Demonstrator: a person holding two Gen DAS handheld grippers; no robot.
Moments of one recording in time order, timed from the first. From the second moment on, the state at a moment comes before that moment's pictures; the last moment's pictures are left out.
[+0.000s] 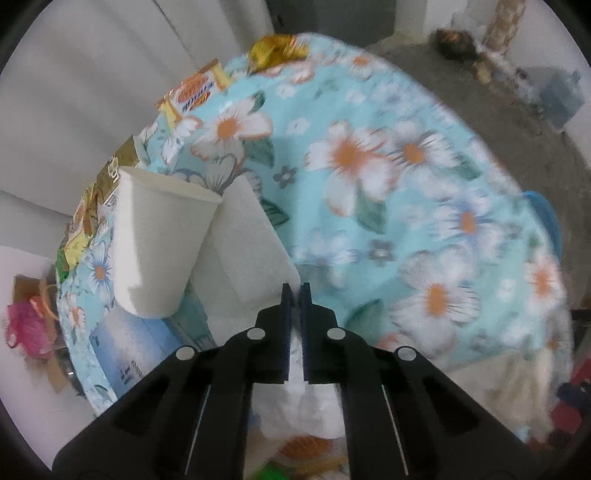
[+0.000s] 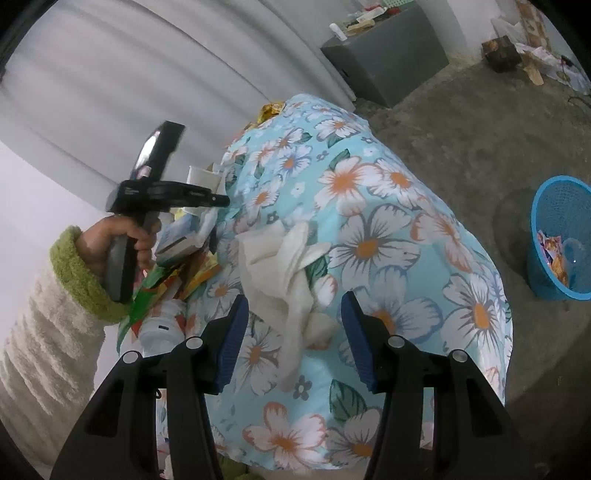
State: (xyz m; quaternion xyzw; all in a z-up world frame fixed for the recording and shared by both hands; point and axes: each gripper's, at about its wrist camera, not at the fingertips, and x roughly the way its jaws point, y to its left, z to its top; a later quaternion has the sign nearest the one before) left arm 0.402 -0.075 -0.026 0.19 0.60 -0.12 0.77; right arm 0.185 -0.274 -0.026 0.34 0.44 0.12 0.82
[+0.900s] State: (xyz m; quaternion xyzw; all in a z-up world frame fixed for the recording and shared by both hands) left arm 0.140 -0.033 -0.021 0.05 0.49 -0.29 0.82; right arm 0.164 -0.269 -0.018 0.33 0.44 0.10 0.83
